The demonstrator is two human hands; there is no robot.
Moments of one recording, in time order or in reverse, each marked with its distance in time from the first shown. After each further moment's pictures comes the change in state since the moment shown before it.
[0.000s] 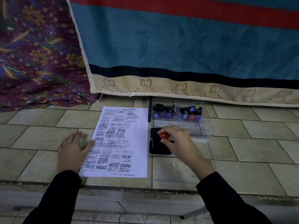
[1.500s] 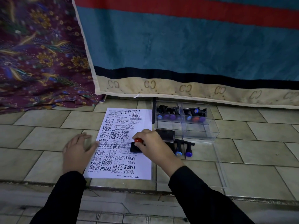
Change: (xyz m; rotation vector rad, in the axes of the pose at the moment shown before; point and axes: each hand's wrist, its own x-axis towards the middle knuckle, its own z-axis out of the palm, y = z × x) left_hand 0.002 -0.005 0.005 -0.015 0.025 -0.006; right_hand 0.033 -0.040 0.069 -0.099 -0.118 -0.159
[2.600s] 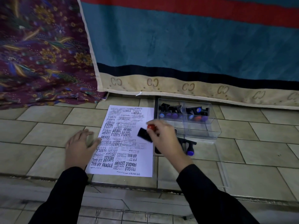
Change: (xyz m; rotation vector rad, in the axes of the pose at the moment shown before) left_hand 0.000 0.001 -0.002 0.011 -0.007 0.021; right_hand -0.001 0.017 -0.014 0.120 0.310 0.050
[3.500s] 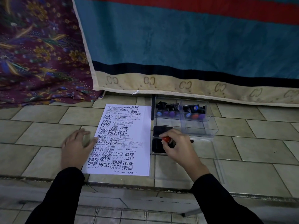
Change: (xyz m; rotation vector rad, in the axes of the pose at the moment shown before) left_hand -0.002 0.007 -0.003 -0.008 0.002 -0.007; right_hand -0.040 0.037 -0.035 -0.043 -0.014 0.007
